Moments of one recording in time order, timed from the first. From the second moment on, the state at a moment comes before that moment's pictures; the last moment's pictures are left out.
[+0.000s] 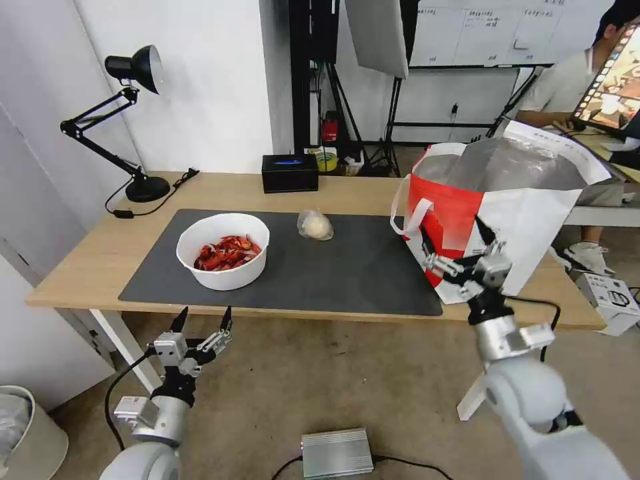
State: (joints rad) left arm 1.62 -1.39 -0.62 -2.06 -0.37 -0.09 0.10; right arm -1.36 1.21 0.50 2.02 0.26 0.28 -0.01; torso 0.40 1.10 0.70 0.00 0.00
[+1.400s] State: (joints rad) left arm 1.62 -1.39 -0.64 -2.08 -0.38 -0.09 0.10; right arm -1.60 1.39 0.44 2.09 0.14 0.12 0.11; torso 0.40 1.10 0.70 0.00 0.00
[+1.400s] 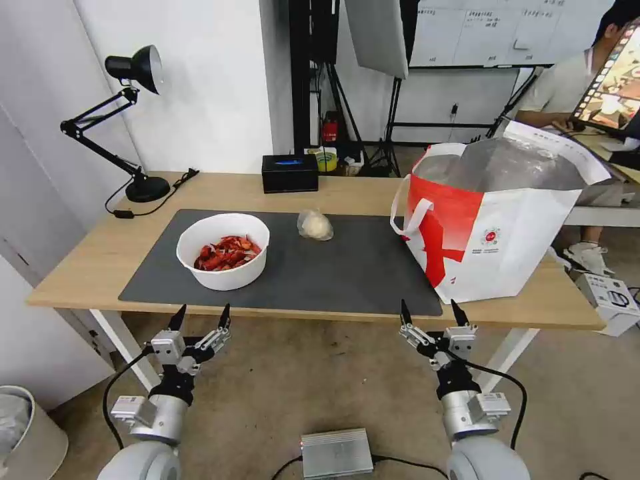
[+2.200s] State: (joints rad) left arm 1.67 -1.41 -0.66 -2.10 -0.38 -0.11 0.11; right arm -1.38 1.31 0.30 2.00 0.26 0.14 0.12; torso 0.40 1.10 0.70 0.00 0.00
